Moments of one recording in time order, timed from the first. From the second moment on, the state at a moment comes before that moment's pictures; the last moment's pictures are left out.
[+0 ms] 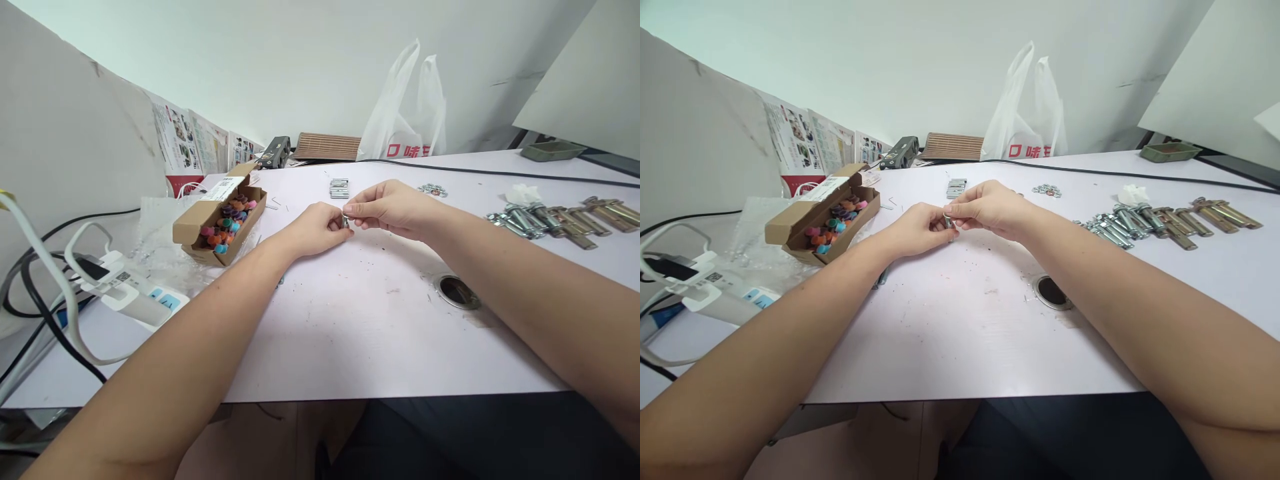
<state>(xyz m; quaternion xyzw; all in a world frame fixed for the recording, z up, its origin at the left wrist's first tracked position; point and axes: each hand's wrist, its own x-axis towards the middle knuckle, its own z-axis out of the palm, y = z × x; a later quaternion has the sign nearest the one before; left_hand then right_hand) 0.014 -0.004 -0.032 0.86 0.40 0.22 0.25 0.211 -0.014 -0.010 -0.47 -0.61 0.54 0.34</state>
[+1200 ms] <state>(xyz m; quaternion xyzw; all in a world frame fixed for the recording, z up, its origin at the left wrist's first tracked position) 0.015 0.000 -0.034 0.84 0.43 0.20 0.28 0.350 0.046 -0.032 -0.82 -0.54 0.06 0.19</state>
